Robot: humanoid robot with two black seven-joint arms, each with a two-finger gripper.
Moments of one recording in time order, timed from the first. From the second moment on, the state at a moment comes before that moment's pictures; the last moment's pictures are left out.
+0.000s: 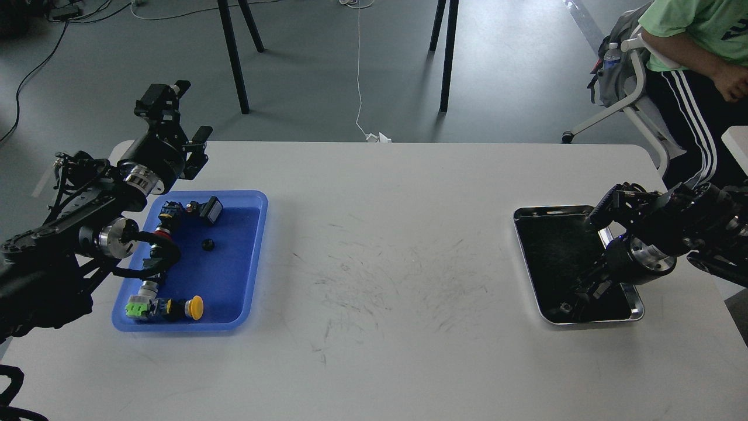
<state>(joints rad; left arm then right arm) -0.78 0.43 -0.45 -0.69 0.15 -0.19 -0.49 1.18 -0.68 -0.35 1.01 -1.91 0.49 0.49</state>
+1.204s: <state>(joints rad) -0.75 0.45 -0.44 -0.69 0.16 -0.19 -0.49 1.28 -0.65 -0.30 1.02 -1.89 0.49 0.49</state>
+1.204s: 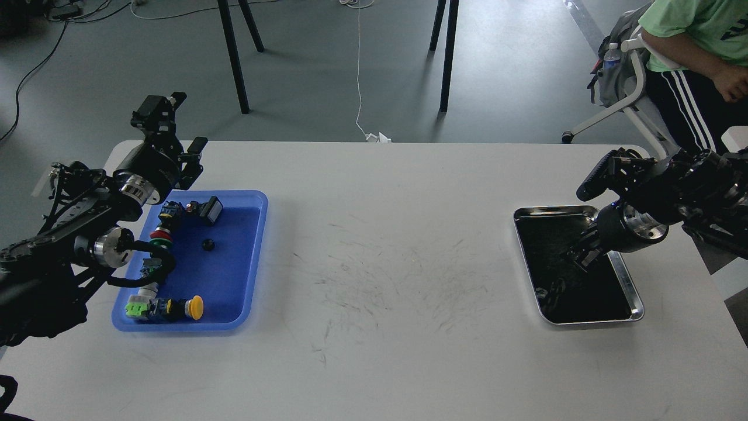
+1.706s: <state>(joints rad) -0.76 0.51 -0.45 -0.70 0.15 -0.19 -0.49 1.22 -0.50 -0.08 0.98 -1.86 0.35 0.49</state>
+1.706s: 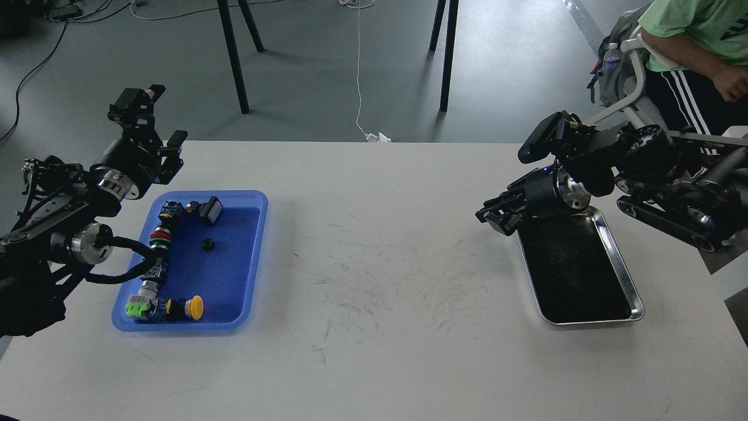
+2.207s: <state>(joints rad) -0.76 0.55 -0.46 -0.70 0.15 -0.20 -0.49 1.01 -0.26 0.05 0.91 -1.85 -0.03 0.49</state>
